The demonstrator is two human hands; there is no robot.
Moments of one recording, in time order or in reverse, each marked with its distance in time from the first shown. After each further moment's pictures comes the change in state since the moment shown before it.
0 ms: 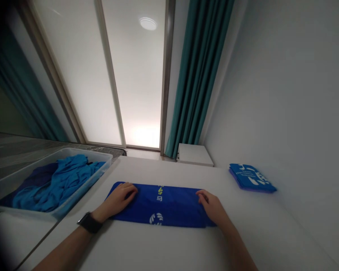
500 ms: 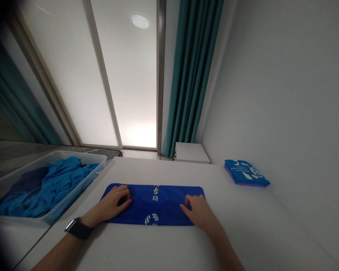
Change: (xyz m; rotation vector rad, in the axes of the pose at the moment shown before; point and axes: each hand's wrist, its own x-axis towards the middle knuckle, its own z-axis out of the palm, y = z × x) left_hand -0.008 0.008 -0.011 0.038 -0.148 -0.005; right_hand -0.019 -0.039 0.023 -0.373 -0.135 -0.075
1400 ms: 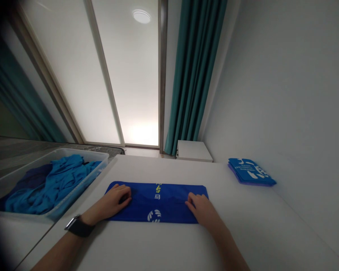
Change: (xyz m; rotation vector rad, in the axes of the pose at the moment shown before) left_hand -0.003 -0.005 -0.001 0.018 -0.028 0.018; right_hand 0.003 0.009 0.004 -0.035 -0.058 -0.005
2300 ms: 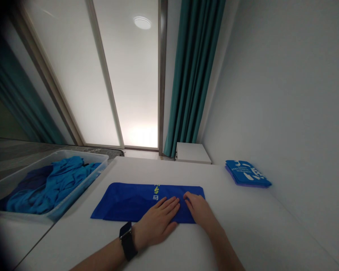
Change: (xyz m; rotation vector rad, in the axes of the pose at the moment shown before) left_hand 0.041 0.139 0.067 0.052 0.023 0.376; right_hand 0.004 0.006 0.006 0.178 0.037 -0.050
